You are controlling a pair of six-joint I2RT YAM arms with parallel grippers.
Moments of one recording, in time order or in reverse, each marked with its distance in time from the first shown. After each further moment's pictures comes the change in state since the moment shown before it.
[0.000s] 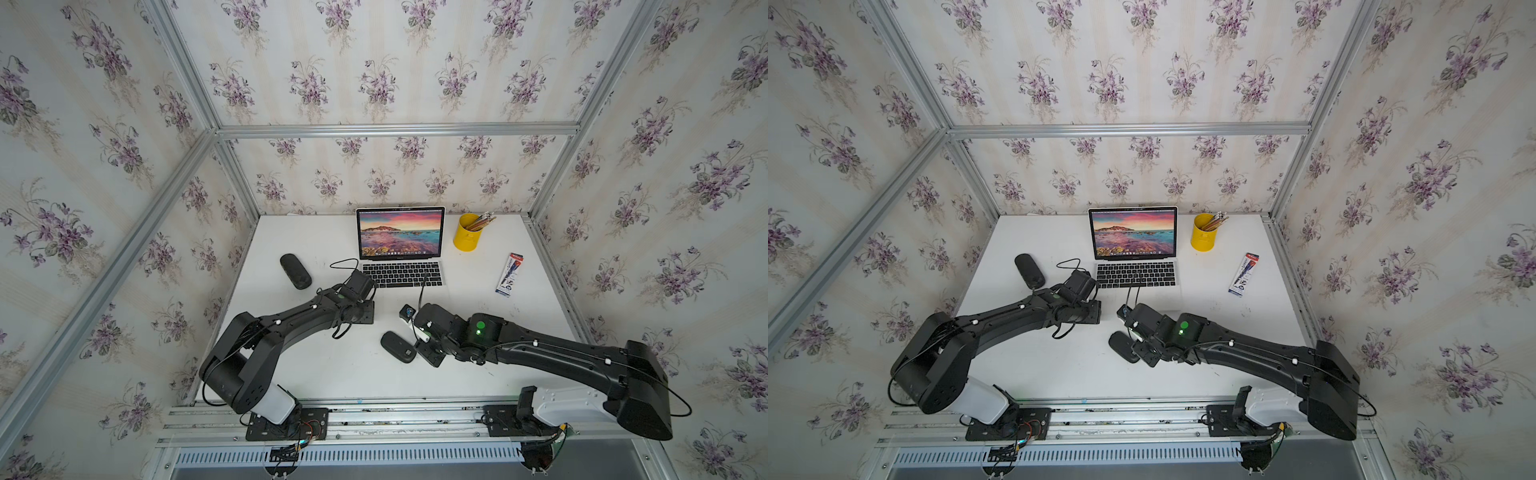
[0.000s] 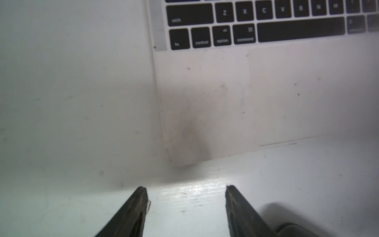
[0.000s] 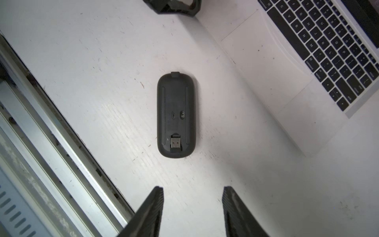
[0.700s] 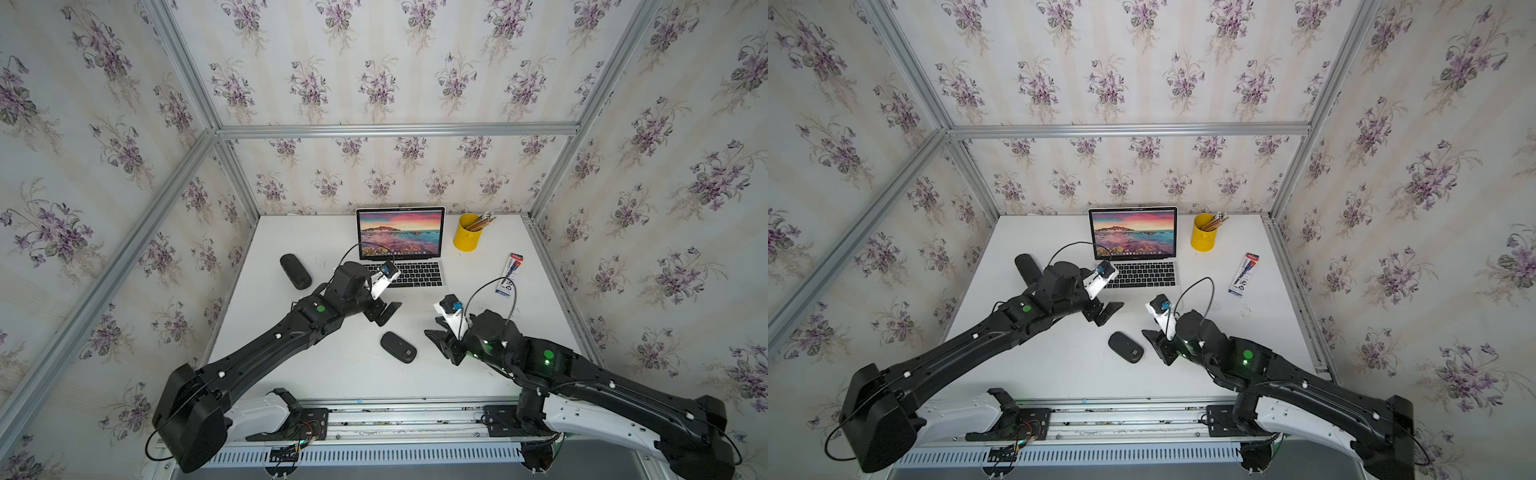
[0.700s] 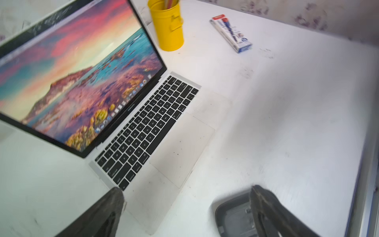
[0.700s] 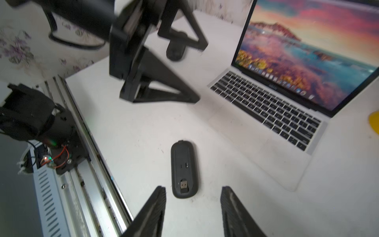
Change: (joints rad) left arm -0.082 -0.383 -0.011 0.150 0.257 0.892; right arm -0.026 -0.543 -0.187 0.245 0.073 0.023
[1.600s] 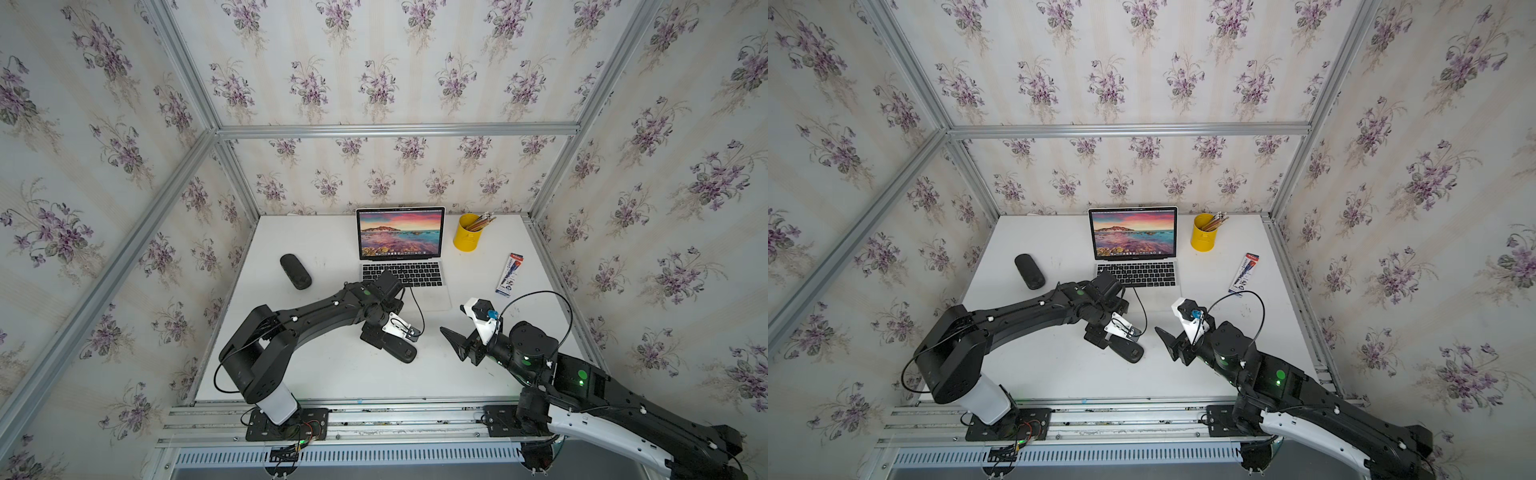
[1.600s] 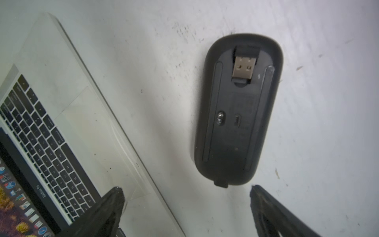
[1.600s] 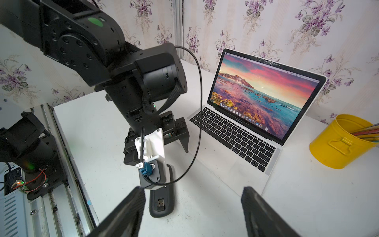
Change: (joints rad) left arm -0.097 0.487 0.240 -0.407 -0.055 0.916; right arm -0.006 -0.203 -0.088 0.039 0.073 -0.107
